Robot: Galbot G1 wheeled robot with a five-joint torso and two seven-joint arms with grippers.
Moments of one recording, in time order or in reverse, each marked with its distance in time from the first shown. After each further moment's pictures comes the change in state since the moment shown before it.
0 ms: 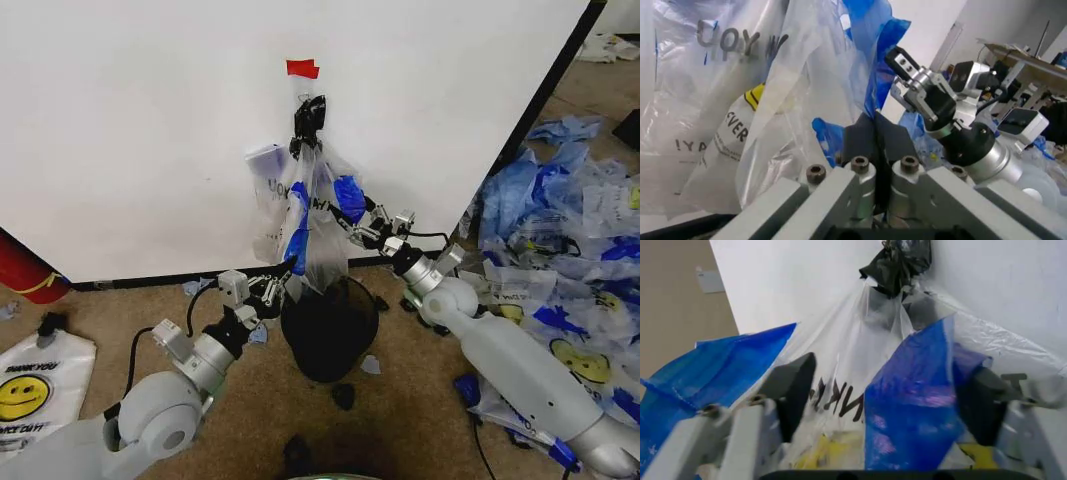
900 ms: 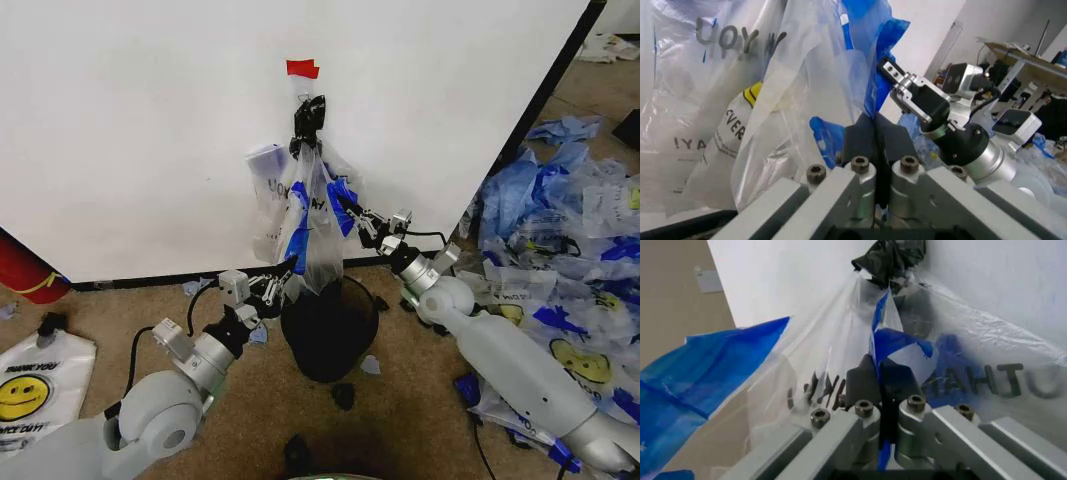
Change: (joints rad) left arm -0.005 0.003 0.008 0.001 -0.001 0.000 -0.003; right arm 0.010 0.004 -0.012 -0.025 0.015 0.004 -0.015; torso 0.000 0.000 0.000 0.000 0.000
